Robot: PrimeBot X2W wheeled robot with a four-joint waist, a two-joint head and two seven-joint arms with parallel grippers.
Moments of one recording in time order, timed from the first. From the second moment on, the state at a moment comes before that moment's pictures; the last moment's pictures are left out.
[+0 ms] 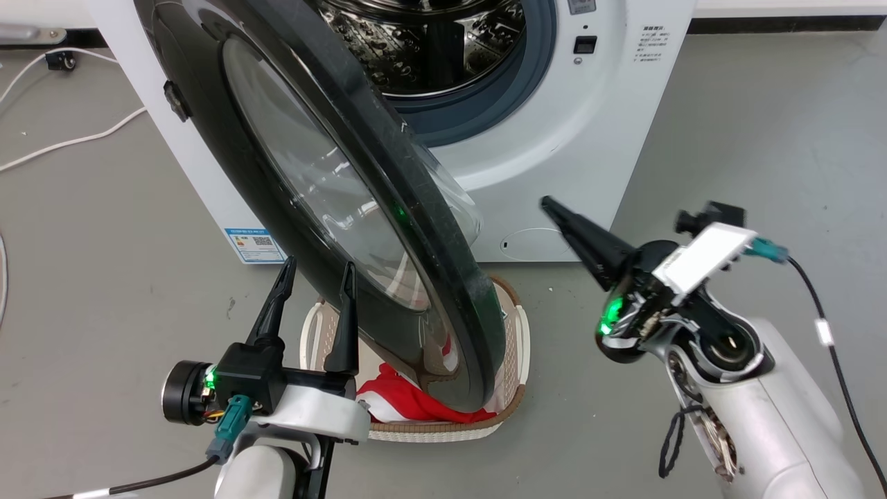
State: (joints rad) left arm -0.15 0.05 -0.15 0.09 -0.10 -0.01 -0.26; right arm -0.56 -0.09 0.30 0.46 1.79 0.13 0.41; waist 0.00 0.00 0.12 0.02
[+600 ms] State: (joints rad) left arm -0.13 0.05 -0.15 0.09 -0.11 0.00 -0.26; right arm -0.24 -0.11 0.02 0.24 1.74 0.13 0.11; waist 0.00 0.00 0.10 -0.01
